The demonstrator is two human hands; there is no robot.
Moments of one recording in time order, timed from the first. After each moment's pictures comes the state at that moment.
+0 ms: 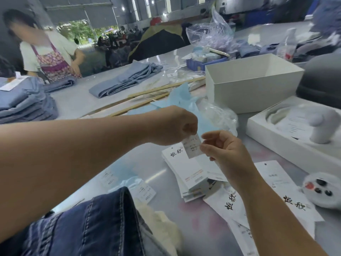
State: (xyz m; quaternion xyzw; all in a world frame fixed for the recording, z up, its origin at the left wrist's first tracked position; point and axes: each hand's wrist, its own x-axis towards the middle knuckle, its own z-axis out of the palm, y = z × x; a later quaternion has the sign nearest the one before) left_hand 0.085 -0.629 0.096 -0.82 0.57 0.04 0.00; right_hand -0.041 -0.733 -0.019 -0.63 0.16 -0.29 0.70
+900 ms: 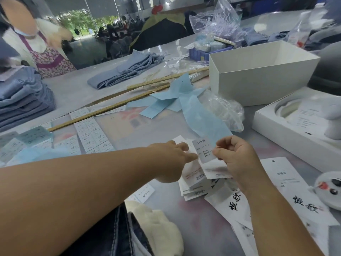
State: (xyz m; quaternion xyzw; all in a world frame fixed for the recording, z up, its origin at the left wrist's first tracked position) left_hand 0.079 -0.617 0.011 -0.80 0.53 0.16 0.22; right_hand -0.036 -0.751 -0.059 -0.64 0.29 -0.27 0.66
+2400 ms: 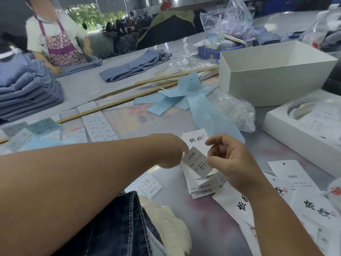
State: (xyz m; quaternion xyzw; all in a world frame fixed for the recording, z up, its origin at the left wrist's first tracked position) left_hand 0.091 -0.611 0.024 -0.85 0.46 0.14 0.20; right_hand -0.034 -0.727 -0.047 -0.73 0.13 -0.21 0.64
